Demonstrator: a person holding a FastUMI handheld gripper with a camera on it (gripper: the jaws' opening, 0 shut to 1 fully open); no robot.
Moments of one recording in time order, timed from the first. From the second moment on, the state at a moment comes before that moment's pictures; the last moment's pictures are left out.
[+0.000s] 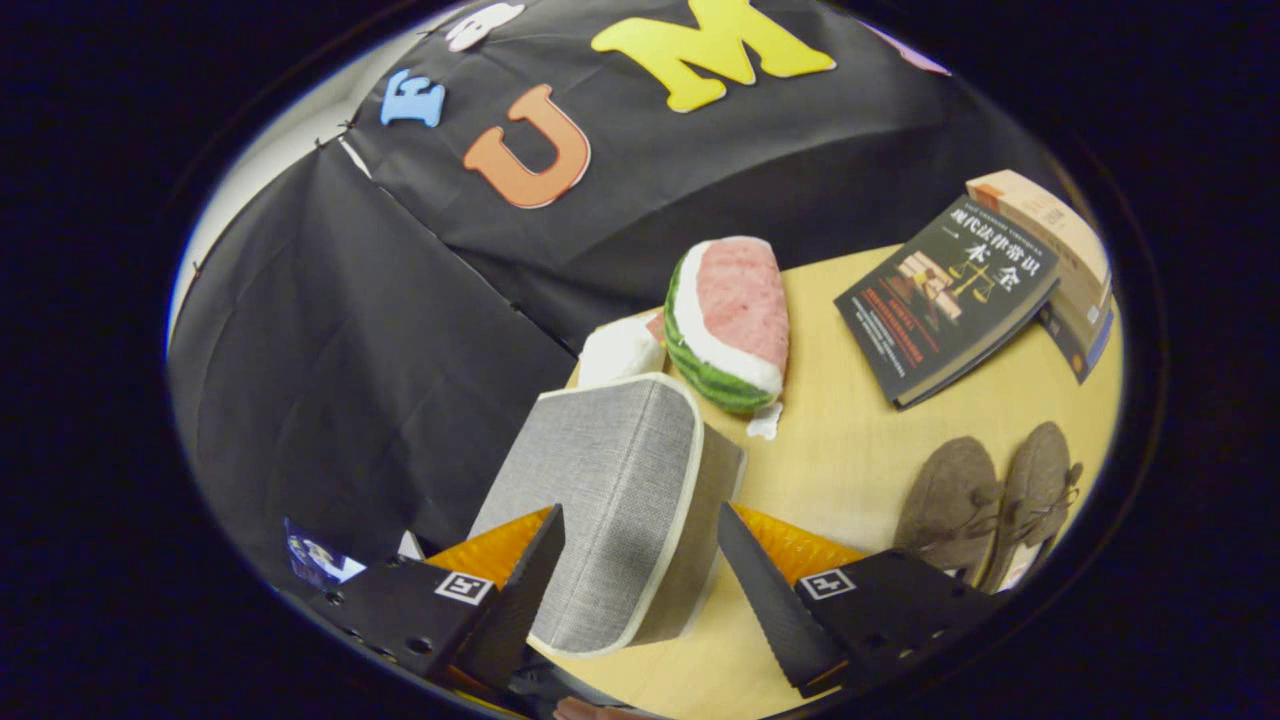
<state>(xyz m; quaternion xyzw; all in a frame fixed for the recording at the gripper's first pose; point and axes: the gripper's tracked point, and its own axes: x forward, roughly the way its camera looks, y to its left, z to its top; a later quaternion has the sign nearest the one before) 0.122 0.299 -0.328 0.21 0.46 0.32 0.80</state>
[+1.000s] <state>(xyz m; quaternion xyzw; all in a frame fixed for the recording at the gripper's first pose) 0.122 0.318 -0.353 0.30 0.54 0.30 0.73</state>
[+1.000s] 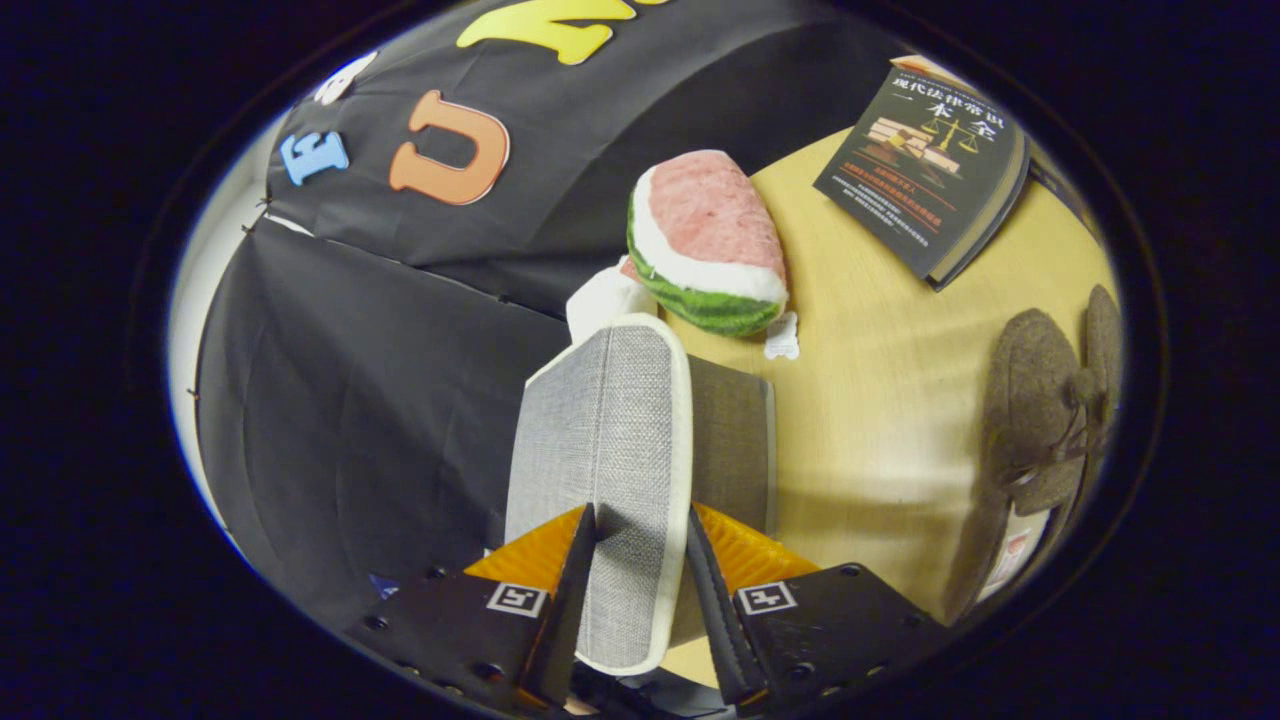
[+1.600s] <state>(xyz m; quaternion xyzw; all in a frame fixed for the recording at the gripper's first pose) 0.117 0.328 -0.304 0.29 0.54 0.26 0.75</state>
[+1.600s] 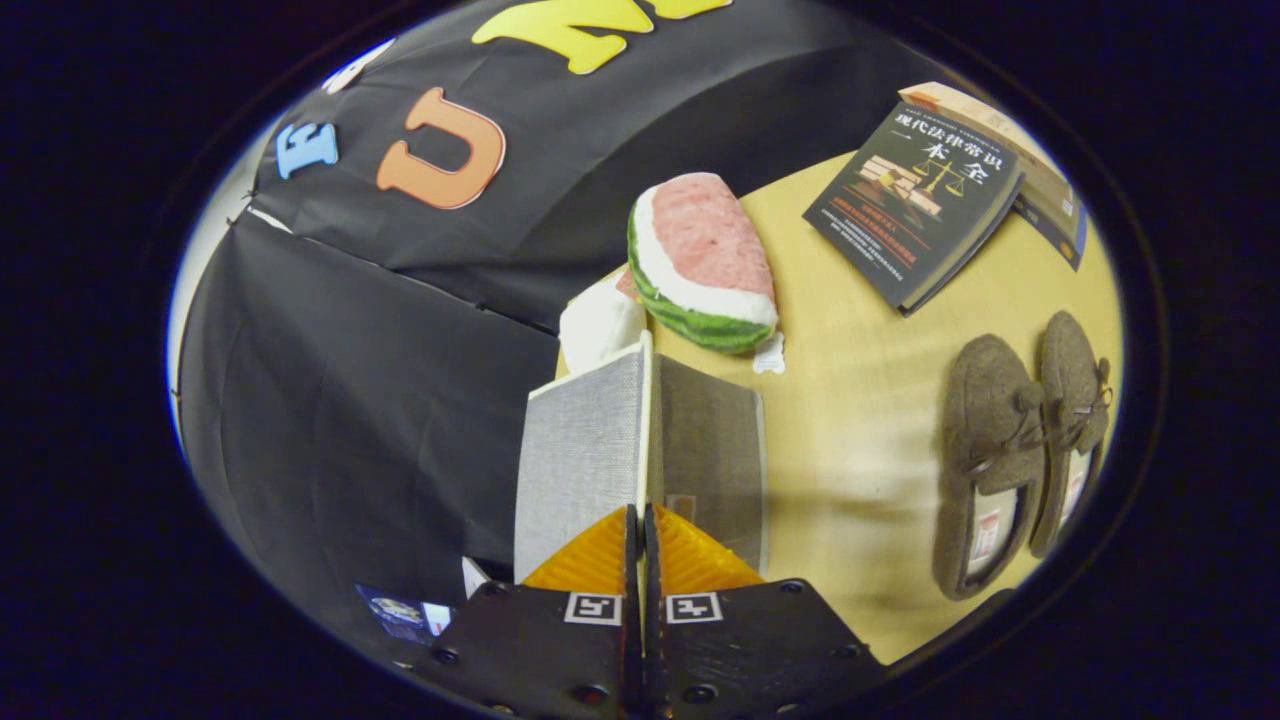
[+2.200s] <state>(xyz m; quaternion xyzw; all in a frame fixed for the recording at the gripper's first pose) 0.101 0.433 -0.169 0.34 0.51 0.34 0.71</state>
